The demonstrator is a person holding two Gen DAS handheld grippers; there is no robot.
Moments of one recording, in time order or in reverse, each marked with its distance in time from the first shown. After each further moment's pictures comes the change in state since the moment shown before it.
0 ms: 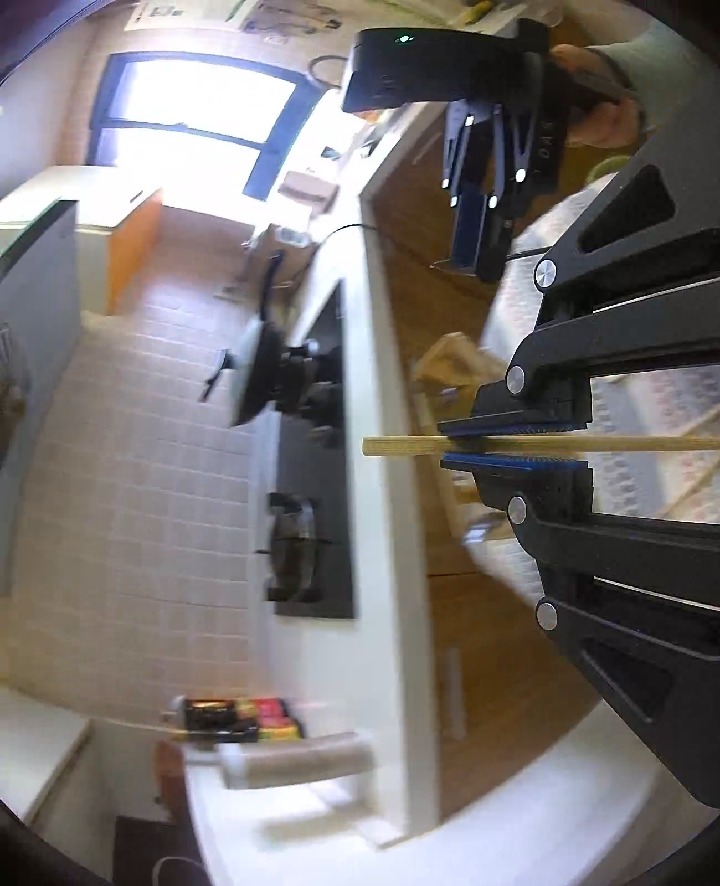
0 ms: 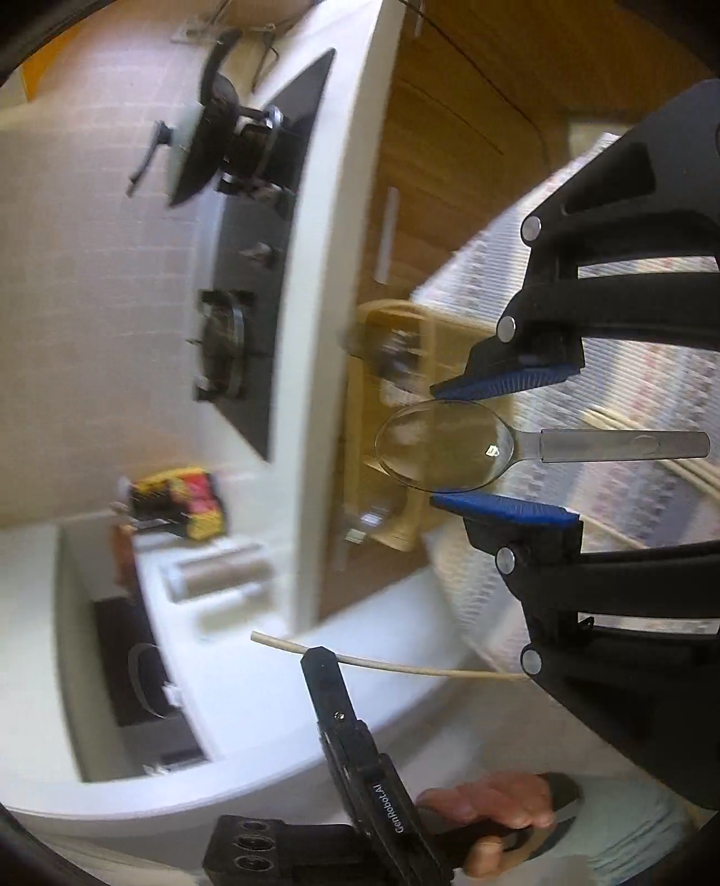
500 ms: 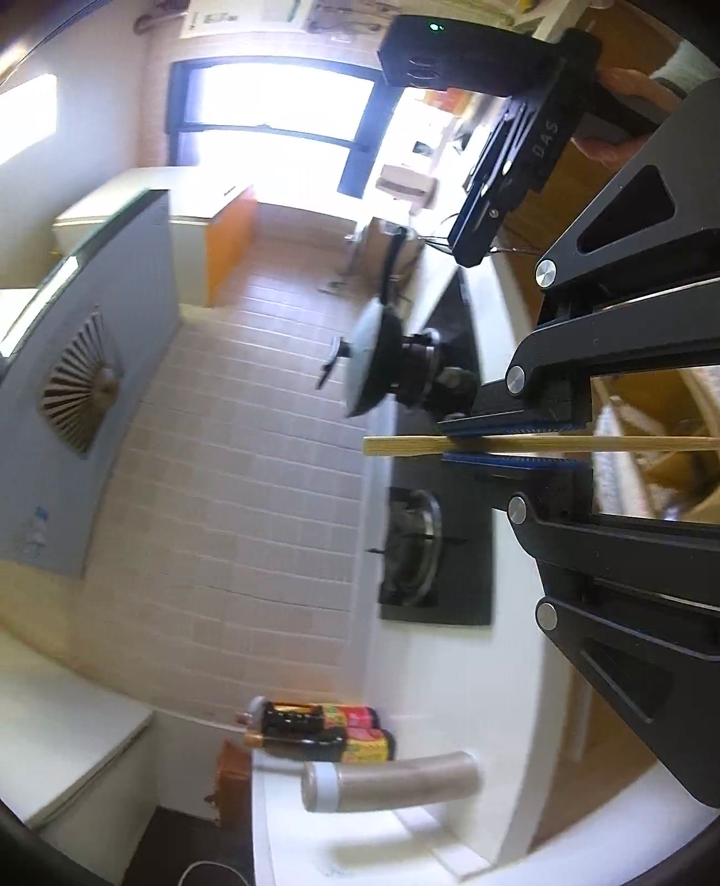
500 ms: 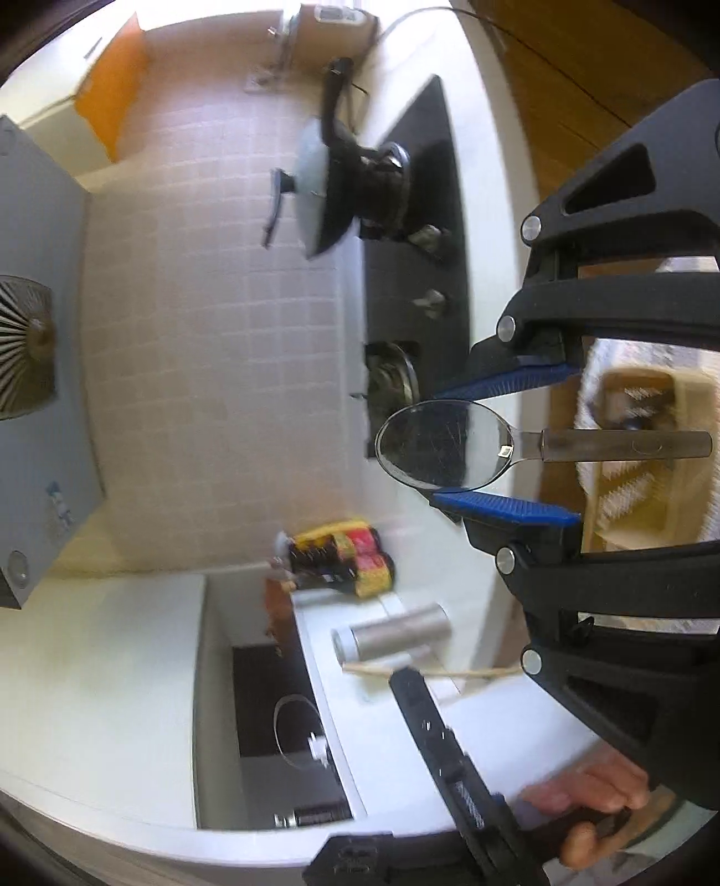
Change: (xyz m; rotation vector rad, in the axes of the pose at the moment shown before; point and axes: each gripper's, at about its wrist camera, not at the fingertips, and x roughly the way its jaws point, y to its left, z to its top) left arm 0.036 0.024 0.054 -0.029 -0.297 -0.022; right arm 0.020 -0.030 0.077 0.027 -0.400 -0.135
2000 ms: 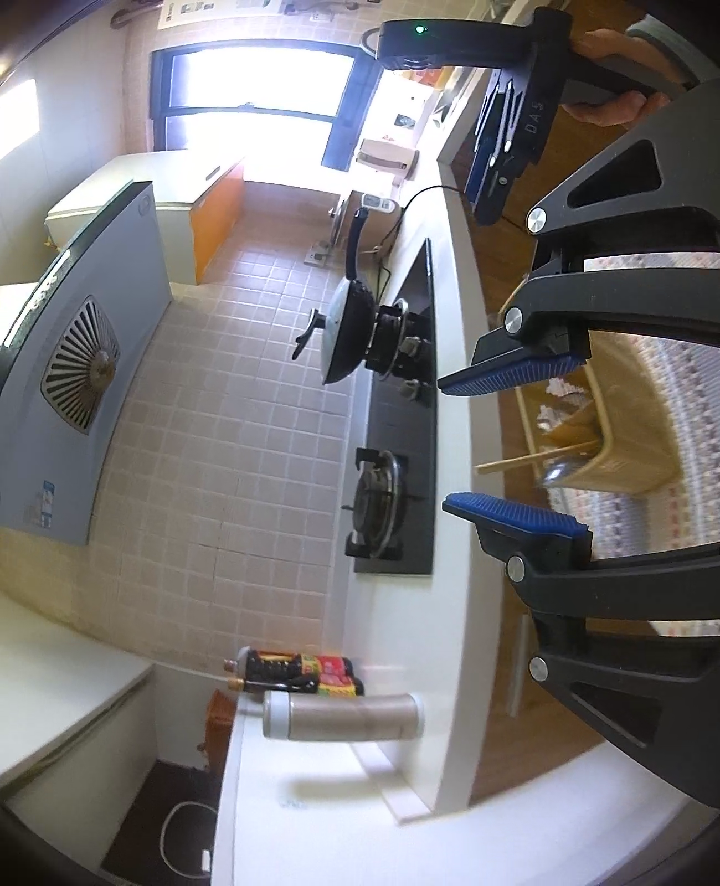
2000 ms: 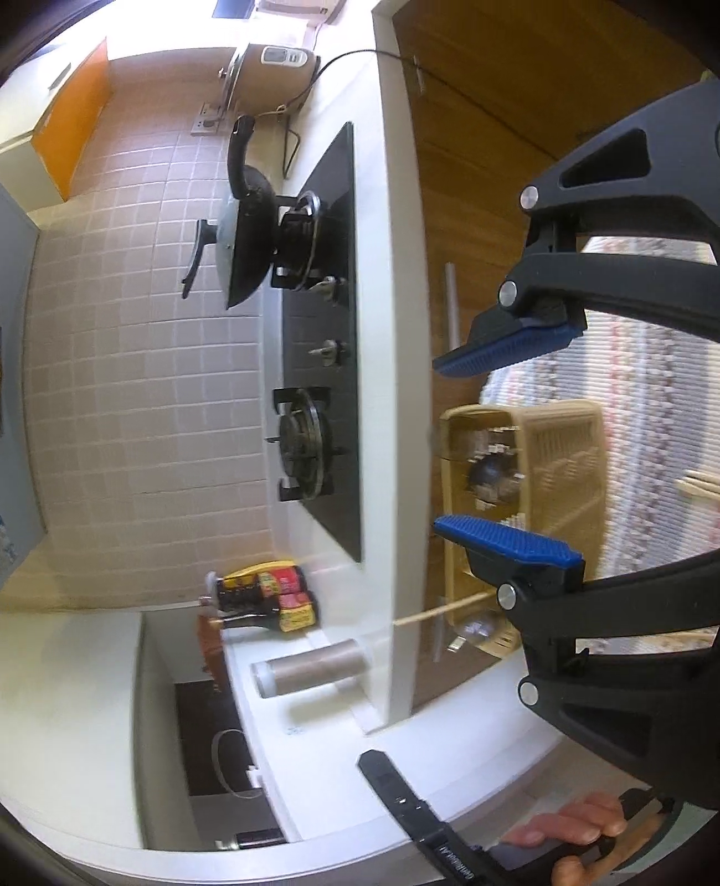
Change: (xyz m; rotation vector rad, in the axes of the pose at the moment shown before) left arm -0.070 0.009 -0.062 0.013 0.035 0.089; right arm -0.043 0.001 -0.070 0.023 0.200 -0.098
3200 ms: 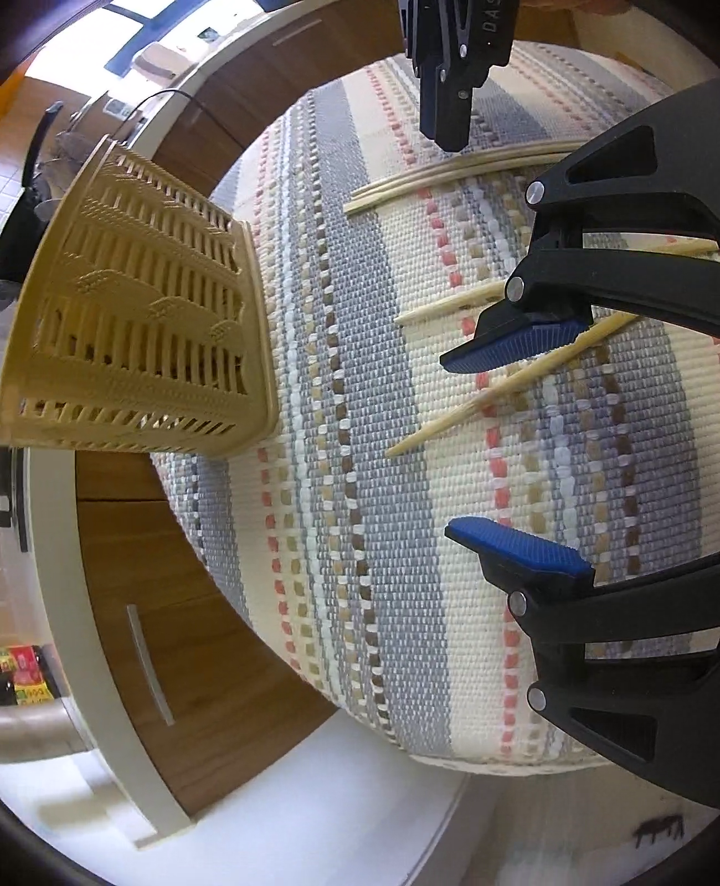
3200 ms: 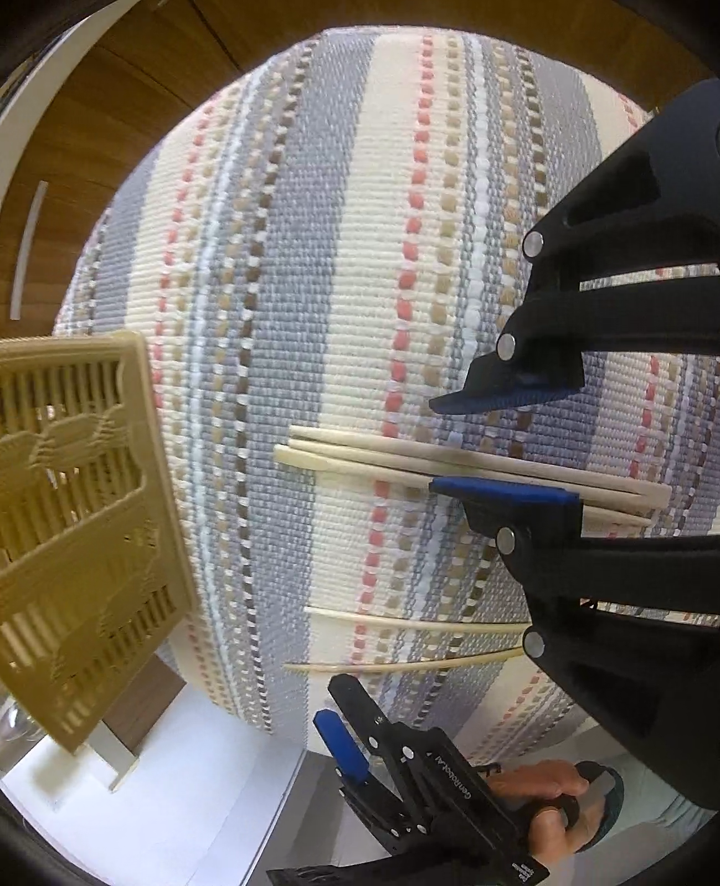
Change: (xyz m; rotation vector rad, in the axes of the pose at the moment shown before) left arm 0.057 0.026 -0.177 0.003 0.824 0.176; right arm 0.078 0.020 -0.166 0.107 0.907 0.088
